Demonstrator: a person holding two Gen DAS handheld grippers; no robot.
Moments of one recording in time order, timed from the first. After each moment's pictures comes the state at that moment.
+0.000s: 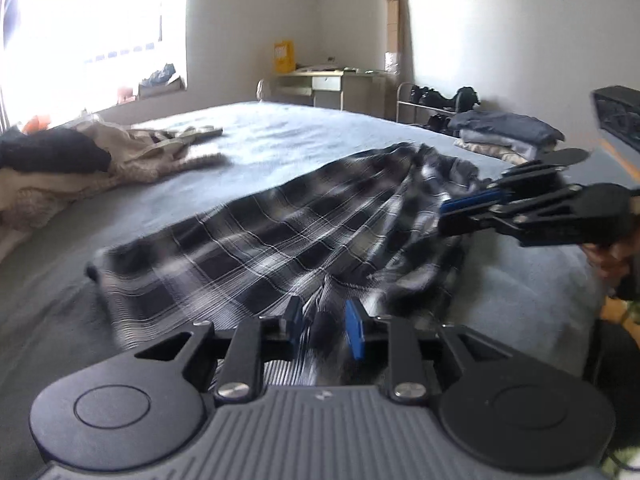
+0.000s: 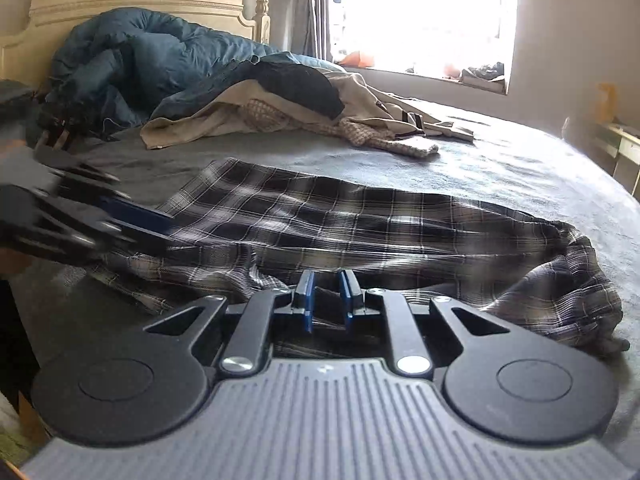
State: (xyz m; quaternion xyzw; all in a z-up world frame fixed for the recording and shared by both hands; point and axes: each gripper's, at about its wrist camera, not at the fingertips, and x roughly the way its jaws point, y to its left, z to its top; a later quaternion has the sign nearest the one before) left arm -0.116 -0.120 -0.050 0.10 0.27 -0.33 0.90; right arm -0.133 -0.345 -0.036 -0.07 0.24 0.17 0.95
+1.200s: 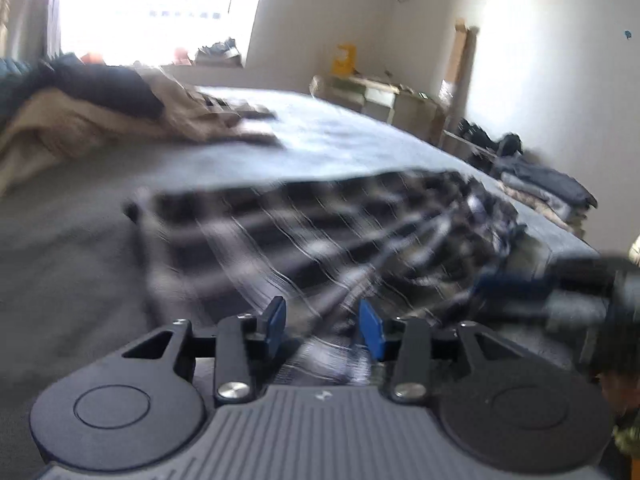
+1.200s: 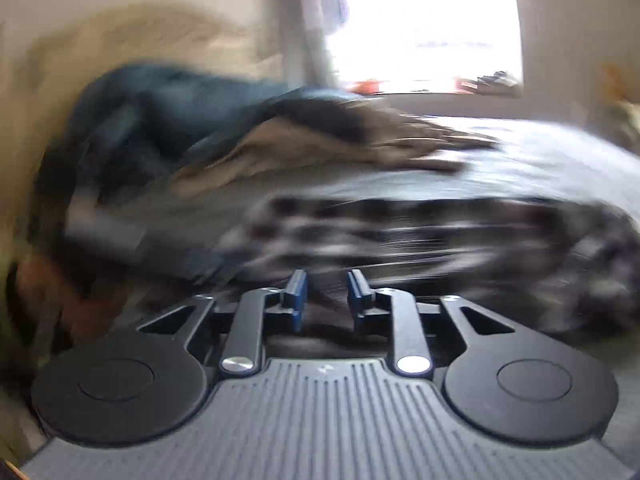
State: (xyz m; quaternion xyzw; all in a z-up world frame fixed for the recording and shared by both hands) left arm -0.116 -0.068 -0.055 -0.01 0.29 -0.27 0.92; right arm -0.175 -0.302 -0.055 -0.03 0.20 0.23 0.95
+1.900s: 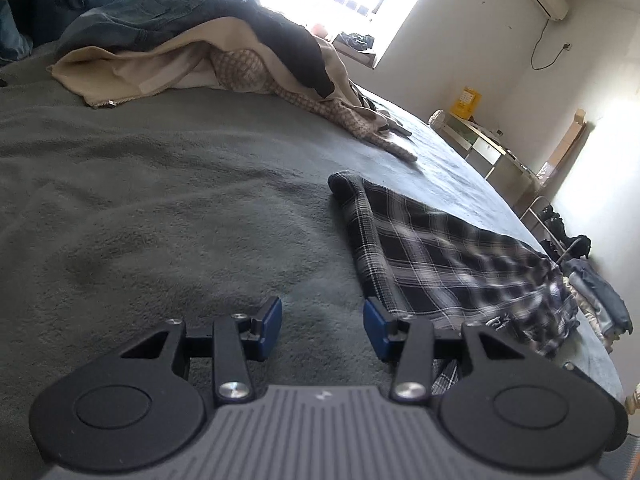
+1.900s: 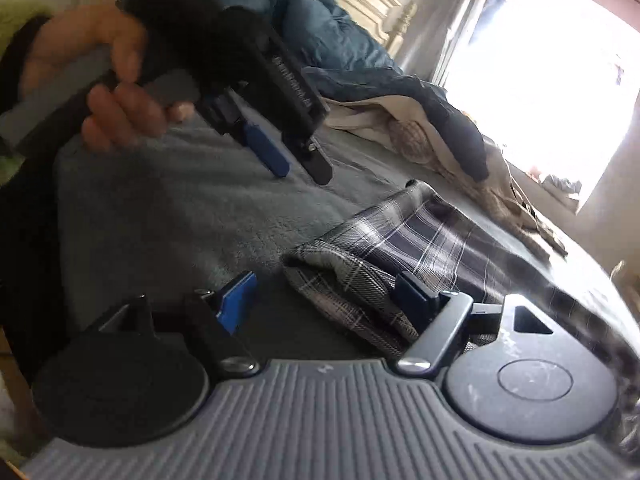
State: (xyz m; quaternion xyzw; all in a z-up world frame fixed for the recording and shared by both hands) left arm -0.098 0.059 -0.071 -0.18 0.34 -0.15 0.91; right arm -0.180 -0.151 -0.082 -0.25 0.17 0.25 0.92
